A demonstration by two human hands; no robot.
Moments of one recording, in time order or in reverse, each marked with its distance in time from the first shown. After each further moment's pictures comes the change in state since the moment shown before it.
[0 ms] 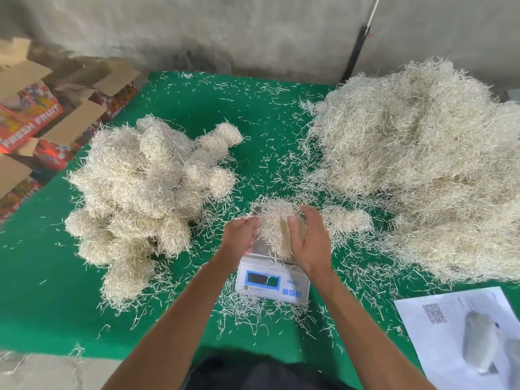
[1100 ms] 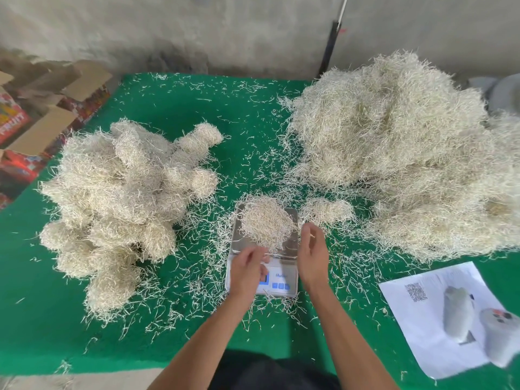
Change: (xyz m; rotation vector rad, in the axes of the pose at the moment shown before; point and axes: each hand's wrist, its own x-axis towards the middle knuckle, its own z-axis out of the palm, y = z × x) left_hand -0.070 -0.062 0.044 -0.130 -0.075 0.122; right_hand -0.045 0.016 -0.015 0.324 0.134 0.332
